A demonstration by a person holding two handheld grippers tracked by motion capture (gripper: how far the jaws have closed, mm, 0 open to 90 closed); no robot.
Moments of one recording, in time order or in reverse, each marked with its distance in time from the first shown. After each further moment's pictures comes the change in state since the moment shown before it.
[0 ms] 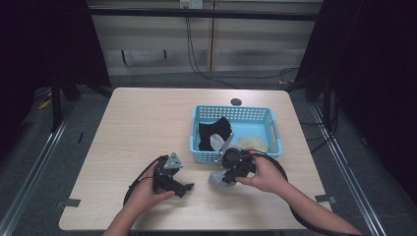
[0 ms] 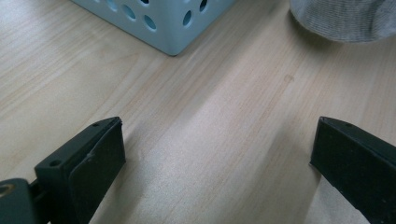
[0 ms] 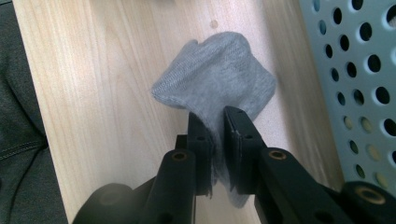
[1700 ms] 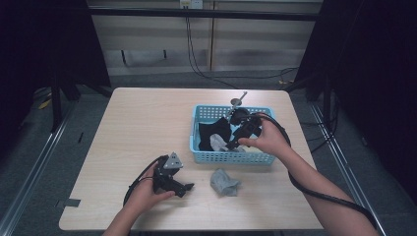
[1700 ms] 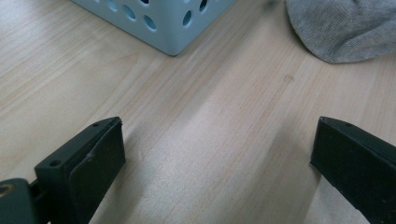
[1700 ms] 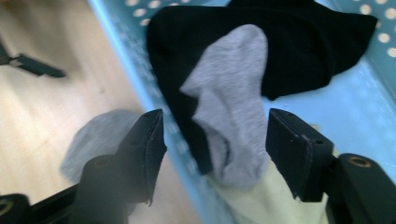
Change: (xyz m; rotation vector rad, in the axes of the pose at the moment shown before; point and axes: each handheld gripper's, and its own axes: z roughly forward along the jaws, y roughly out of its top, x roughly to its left) left arm -0.001 0.000 0.001 -0.010 0.000 -0.013; right arm -0.088 0.021 -0.053 -0.068 -0.093 0.234
